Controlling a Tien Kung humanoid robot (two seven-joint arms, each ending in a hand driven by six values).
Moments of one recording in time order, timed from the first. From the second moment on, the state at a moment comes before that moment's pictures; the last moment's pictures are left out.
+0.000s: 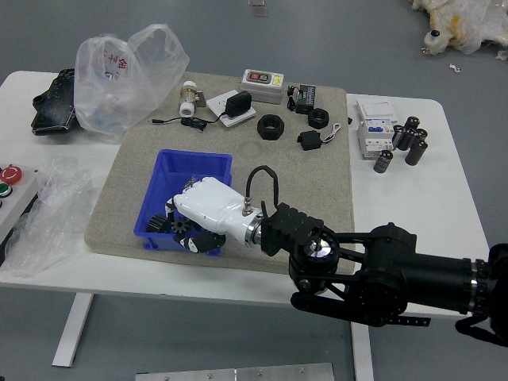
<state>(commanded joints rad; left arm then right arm) -0.18 0.20 -0.93 -0.33 0.99 0.03 0.29 0.87 -0.10 0.15 1.30 -1.90 -0.23 -0.25</state>
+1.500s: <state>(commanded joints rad) -0.19 0.20 -0.90 -0.32 0.96 0.04 0.28 0.31 -0.37 1.16 1.35 -1.35 -0.27 0.16</state>
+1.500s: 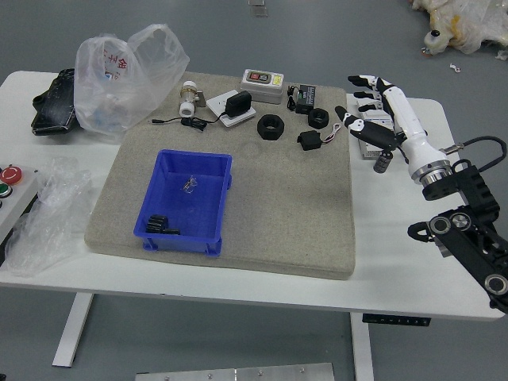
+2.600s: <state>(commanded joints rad) -0.21 0.21 -0.65 -0.30 0.72 0.05 0.14 0.18 -0.33 1.39 1.30 -0.82 -0.15 0.37</state>
